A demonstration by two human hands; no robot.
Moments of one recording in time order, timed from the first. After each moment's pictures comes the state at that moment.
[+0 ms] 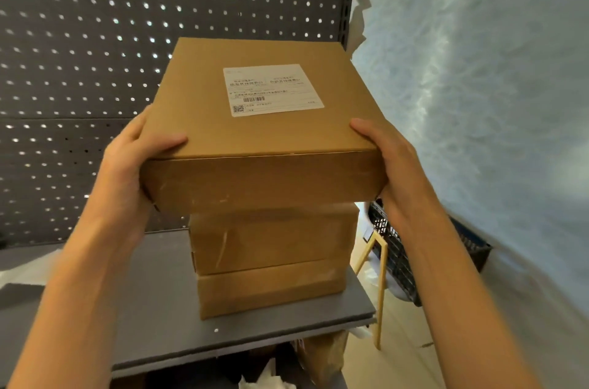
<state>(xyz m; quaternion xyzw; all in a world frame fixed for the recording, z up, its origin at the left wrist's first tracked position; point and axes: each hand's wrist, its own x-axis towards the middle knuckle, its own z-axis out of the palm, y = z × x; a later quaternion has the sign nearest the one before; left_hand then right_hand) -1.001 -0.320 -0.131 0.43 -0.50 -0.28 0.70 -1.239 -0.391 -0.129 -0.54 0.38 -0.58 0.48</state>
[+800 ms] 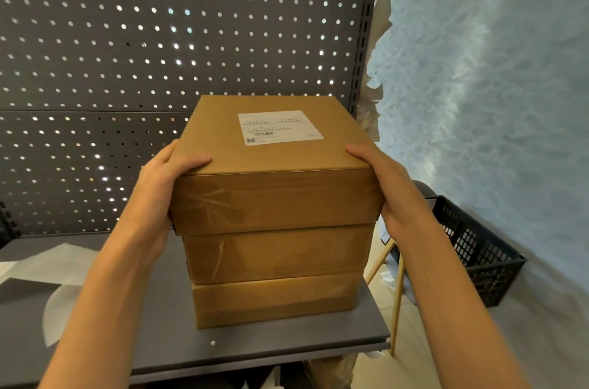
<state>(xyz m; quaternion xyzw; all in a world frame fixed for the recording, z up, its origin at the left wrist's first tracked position) -1.005 -0.366 -0.161 0.53 -0.44 -0.30 0.66 -1.238 -0.442 -0.154 -0.49 0.42 -0.52 0.56</state>
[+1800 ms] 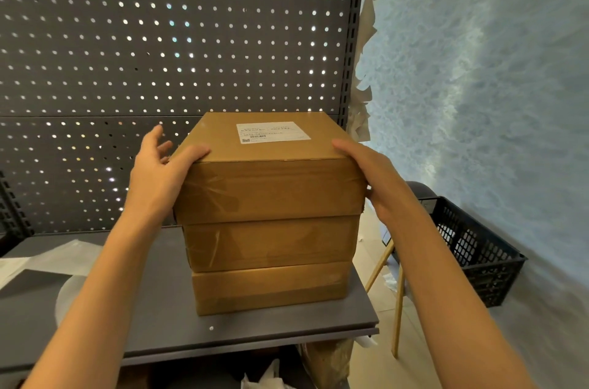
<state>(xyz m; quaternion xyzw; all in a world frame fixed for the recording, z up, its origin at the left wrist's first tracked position) -1.002 -0.368 -0.159 0.62 -0.43 -0.15 0.63 -1.247 -0.446 -0.153 -0.57 0.44 -0.46 0.52</state>
